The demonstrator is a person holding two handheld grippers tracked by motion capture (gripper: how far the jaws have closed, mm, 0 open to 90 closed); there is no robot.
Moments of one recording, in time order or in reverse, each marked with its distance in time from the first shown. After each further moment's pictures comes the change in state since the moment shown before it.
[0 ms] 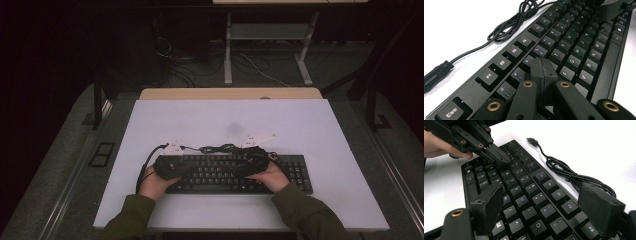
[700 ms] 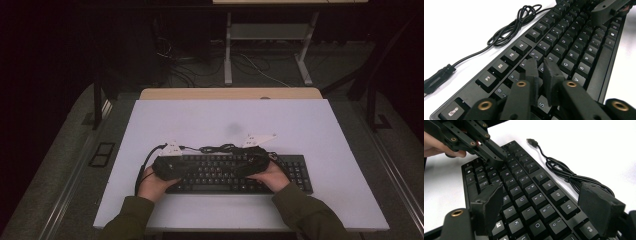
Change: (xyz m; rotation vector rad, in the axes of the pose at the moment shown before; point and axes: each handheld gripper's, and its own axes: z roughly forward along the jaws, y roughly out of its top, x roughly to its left) left arm -0.006 0.003 -0.009 -0.029 0.009 0.005; right arm 0.000 0.001 -0.001 -0.003 0.001 -0.008
